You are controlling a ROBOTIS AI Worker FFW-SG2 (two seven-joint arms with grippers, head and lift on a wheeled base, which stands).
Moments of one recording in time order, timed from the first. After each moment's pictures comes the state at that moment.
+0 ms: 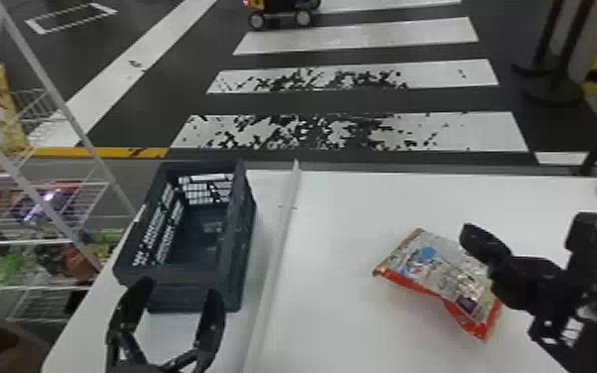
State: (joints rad) left arm 0.73 0.24 0.05 -1.75 0.22 -0.81 -0.08; right arm 0.14 -0.07 0.03 -1.78 -0.32 0.48 0.23
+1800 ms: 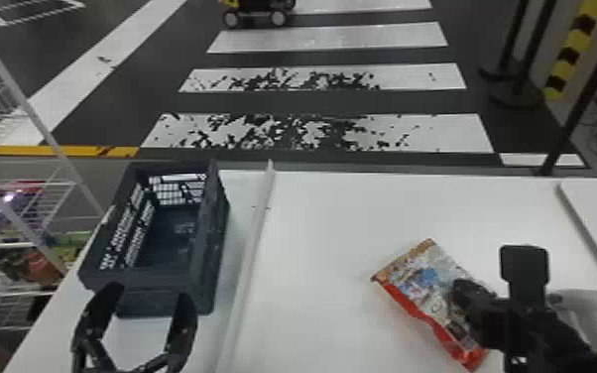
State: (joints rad) left arm 0.72 0.24 0.05 -1.73 0.22 -0.81 -0.08; right arm 0.18 -0.06 0.07 -1.81 -0.08 0.74 0.04
